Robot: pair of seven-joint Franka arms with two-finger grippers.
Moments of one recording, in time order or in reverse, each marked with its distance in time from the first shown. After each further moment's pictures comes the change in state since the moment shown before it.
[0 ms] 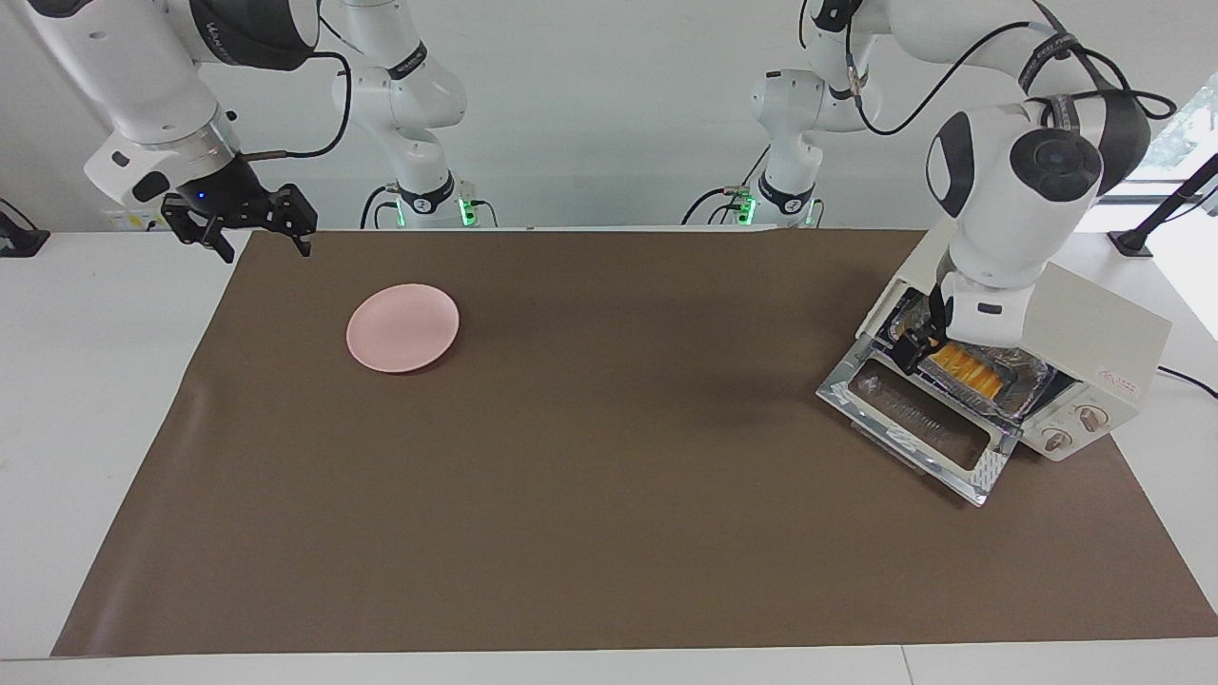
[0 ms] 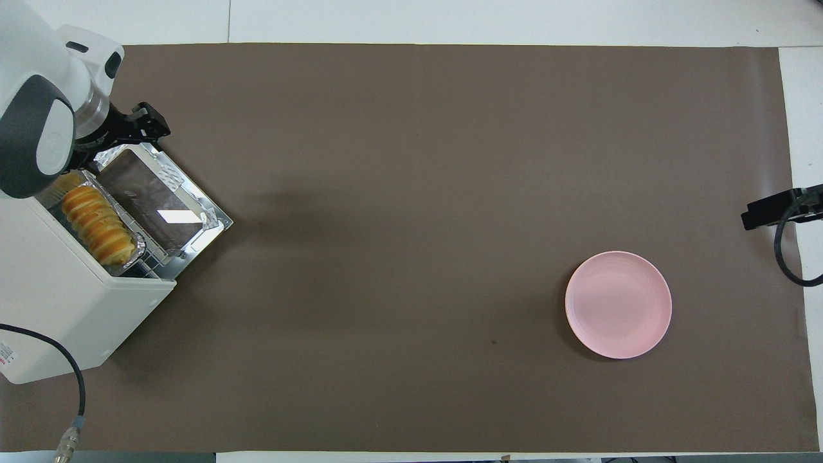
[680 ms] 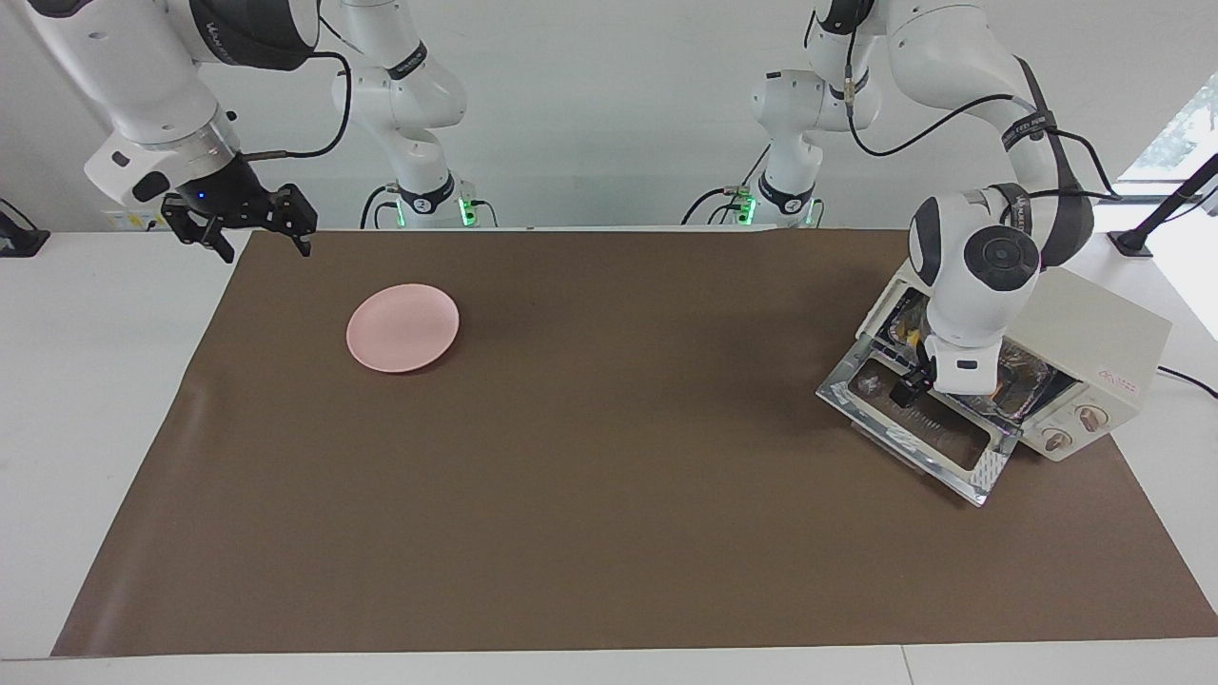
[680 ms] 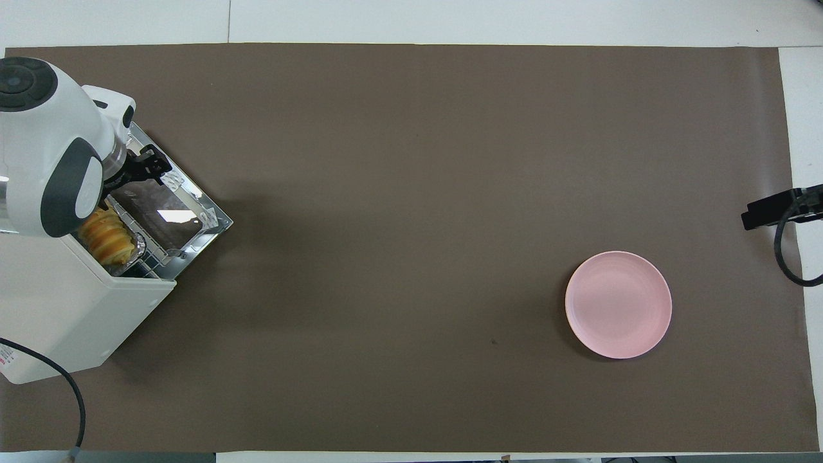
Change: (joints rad) left arm 0.029 -0.052 0.011 -0.256 0.061 0.178 -0.085; right arm 0.000 0.000 0.000 0.000 0.000 0.000 0.000
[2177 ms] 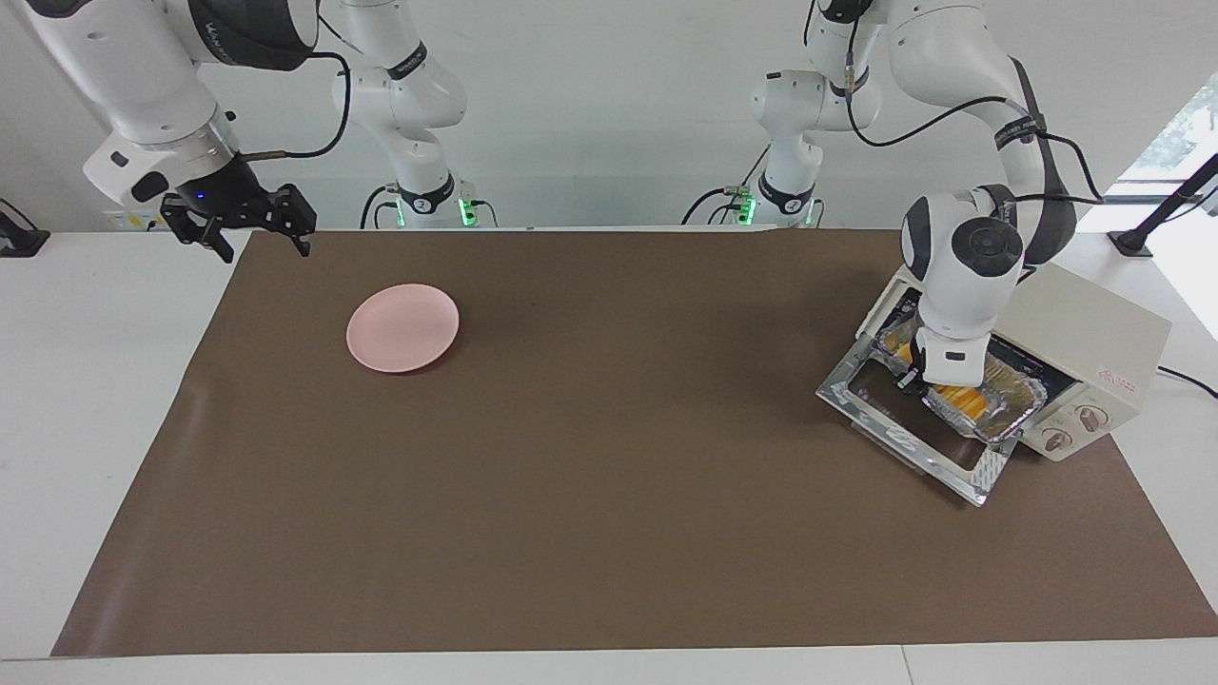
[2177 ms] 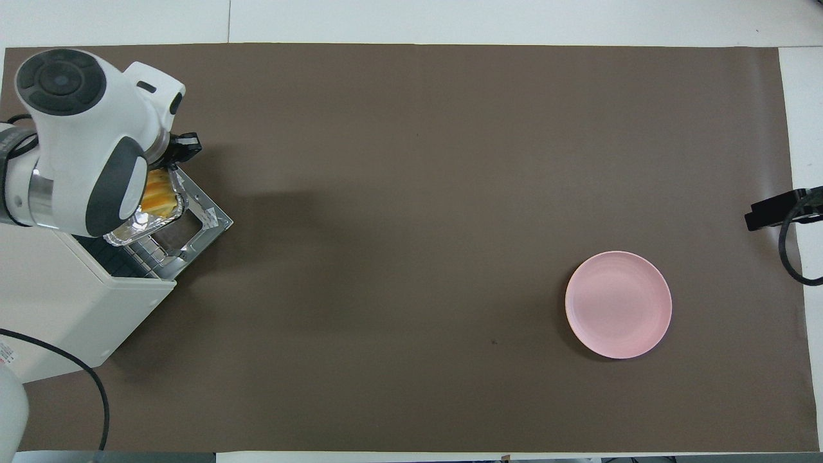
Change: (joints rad) left arm -0.126 0.018 -0.033 0.103 0.009 0.056 0.119; right arm -0.002 0.000 -0.006 0.000 0.000 -0.011 0.000
